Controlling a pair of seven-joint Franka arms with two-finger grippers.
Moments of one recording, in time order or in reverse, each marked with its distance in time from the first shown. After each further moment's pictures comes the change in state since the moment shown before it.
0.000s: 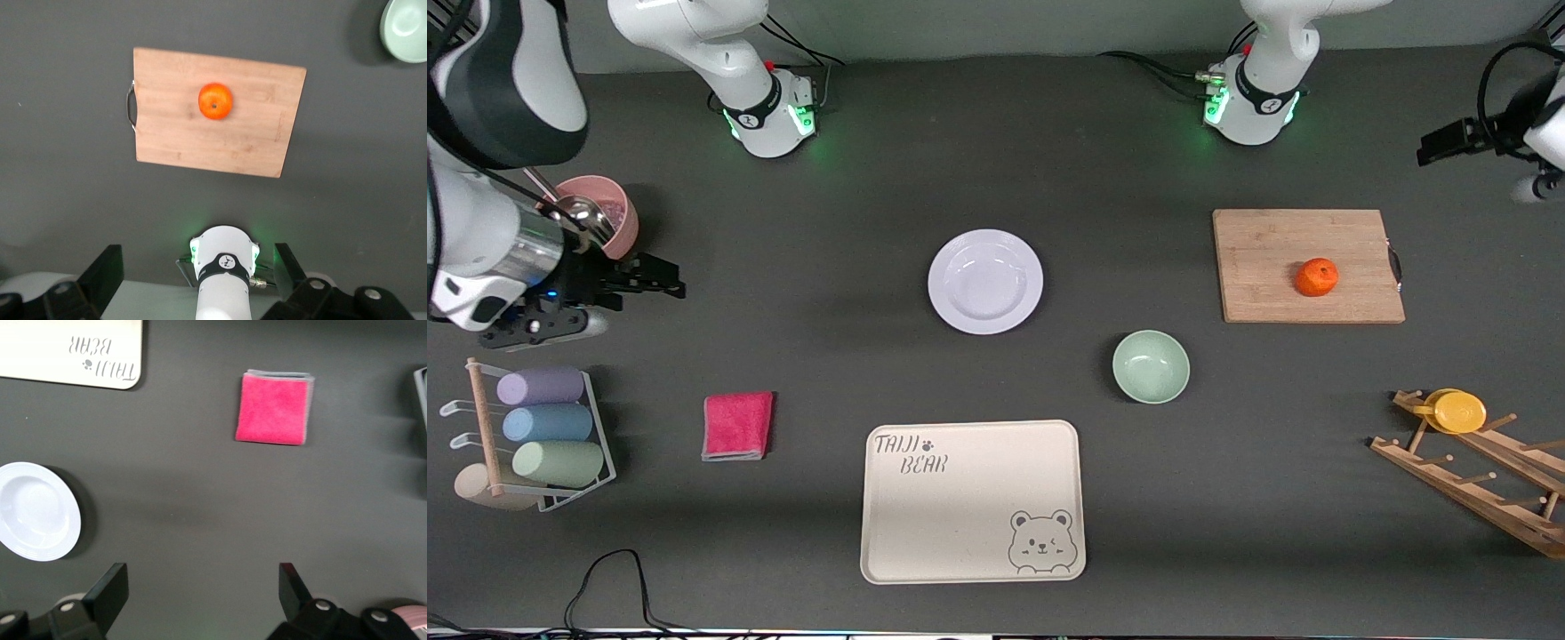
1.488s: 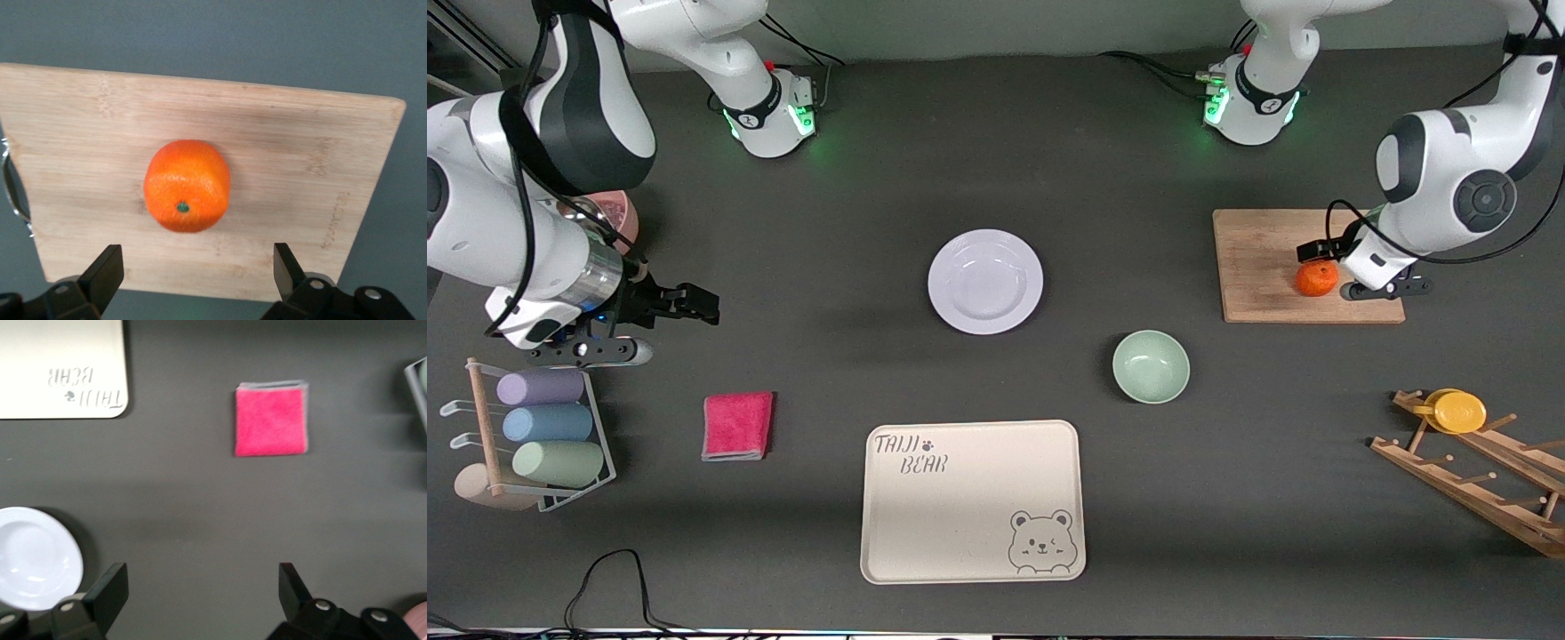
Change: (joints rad) left arm -0.001 0.314 -0.004 -0.526 -0.003 0.866 0.000; right arm 0.082 0.065 -0.021 0.028 -0.026 0.059 0.196
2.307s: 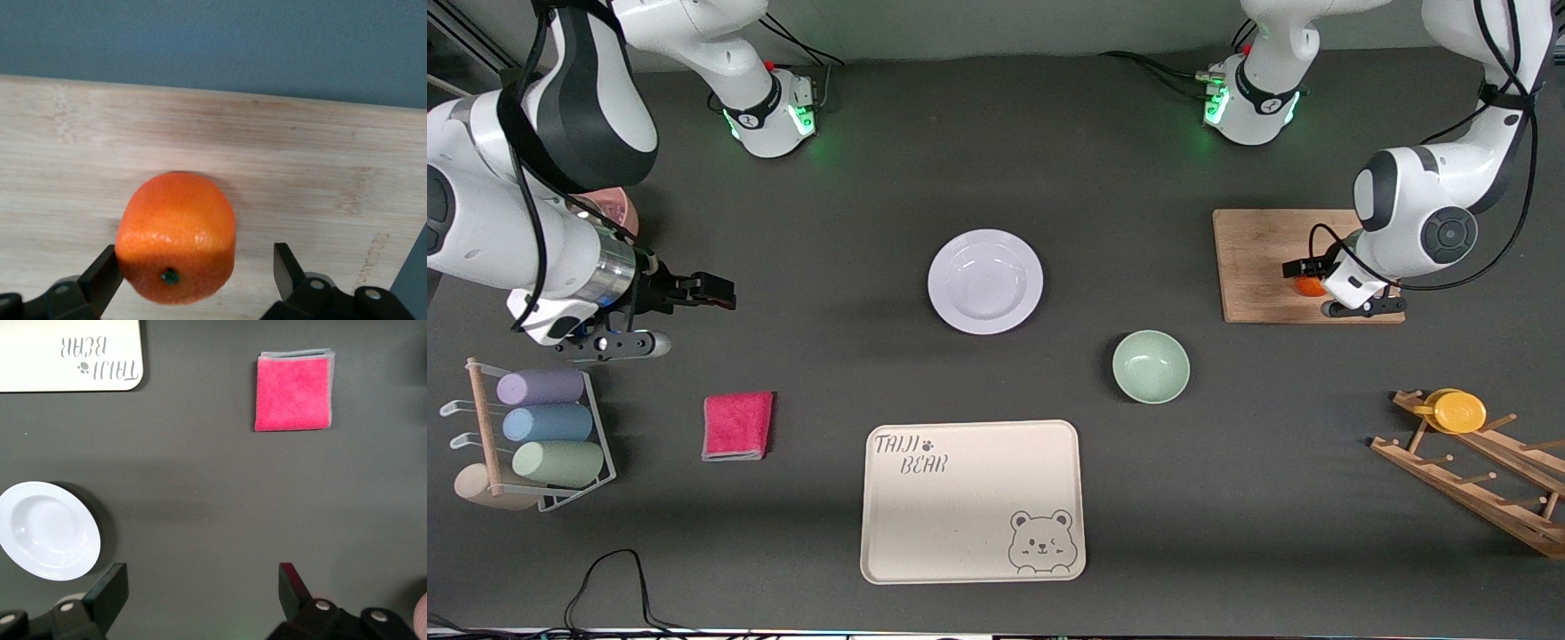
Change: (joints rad) left arm 0.008 0.144 0.002 0.004 0.000 0.131 0.021; right arm 0.016 0.018 0.002 0.024 0.039 -0.080 0.000
